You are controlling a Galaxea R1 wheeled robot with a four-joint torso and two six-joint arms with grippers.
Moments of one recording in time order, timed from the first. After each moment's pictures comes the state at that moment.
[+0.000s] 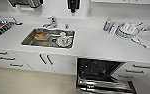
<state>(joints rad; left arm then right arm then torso) 0.92 2.13 -1.14 0.88 0.51 -0.92 -0.98 1.82 -1.20 0.40 0.14 -0.14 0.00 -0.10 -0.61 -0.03</state>
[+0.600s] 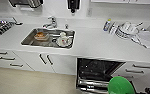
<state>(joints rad) 1.25 2.18 -1.54 0.99 0.10 -0.91 -0.71 1.80 -1.15 0.41 0.10 -0.05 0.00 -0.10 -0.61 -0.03</state>
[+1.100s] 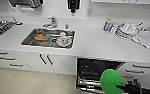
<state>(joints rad) 1.39 2.35 -2.01 1.01 -0.23 -0.91 -0.60 1.97 -1.24 0.41 0.04 0.05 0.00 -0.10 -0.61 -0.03</state>
